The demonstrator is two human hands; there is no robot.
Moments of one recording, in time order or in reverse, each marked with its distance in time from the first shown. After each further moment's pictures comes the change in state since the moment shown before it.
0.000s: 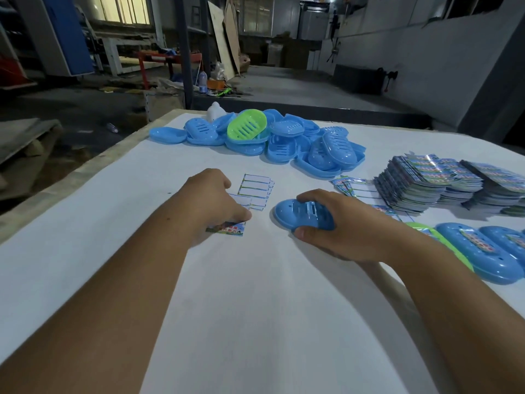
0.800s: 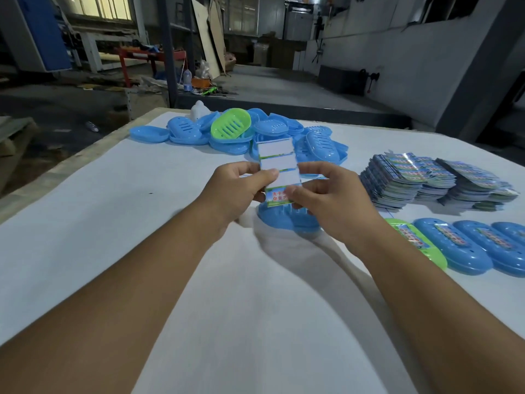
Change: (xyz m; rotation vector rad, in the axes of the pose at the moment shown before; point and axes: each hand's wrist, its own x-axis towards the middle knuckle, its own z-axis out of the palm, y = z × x) left_hand -0.003 0.032 0.040 -0.807 -0.145 0.235; right_hand 0.006 -0.018 0.001 0.851 0.341 0.070
